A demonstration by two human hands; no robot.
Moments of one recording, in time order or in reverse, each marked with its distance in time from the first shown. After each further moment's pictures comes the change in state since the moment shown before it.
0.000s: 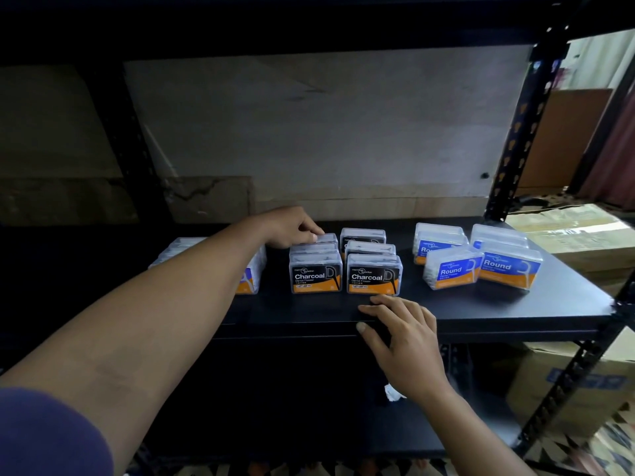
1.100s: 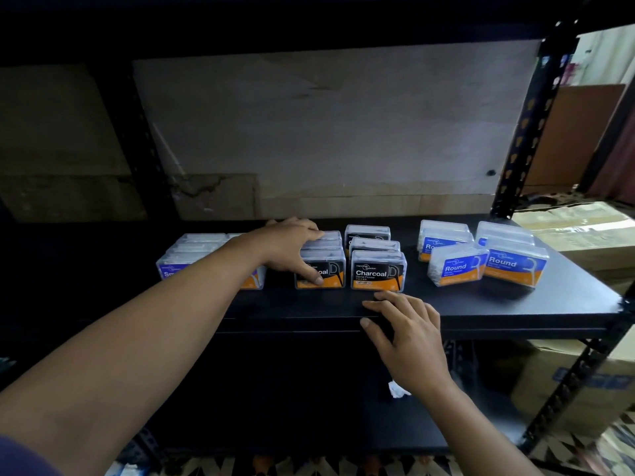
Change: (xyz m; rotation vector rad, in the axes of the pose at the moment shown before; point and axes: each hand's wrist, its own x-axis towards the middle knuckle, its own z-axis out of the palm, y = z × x) left_hand -0.039 0.011 0.018 0.352 -0.002 0.046; right_hand -0.001 -0.001 0.000 -0.014 -0.004 -0.005
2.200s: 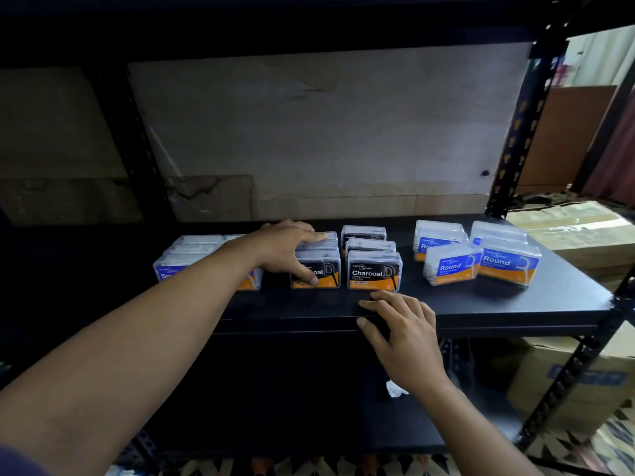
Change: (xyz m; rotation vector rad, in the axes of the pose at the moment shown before) left_hand 0.000 -0.004 0.005 -0.071 0.022 0.014; right_hand 0.000 0.000 0.001 0.013 0.015 0.002
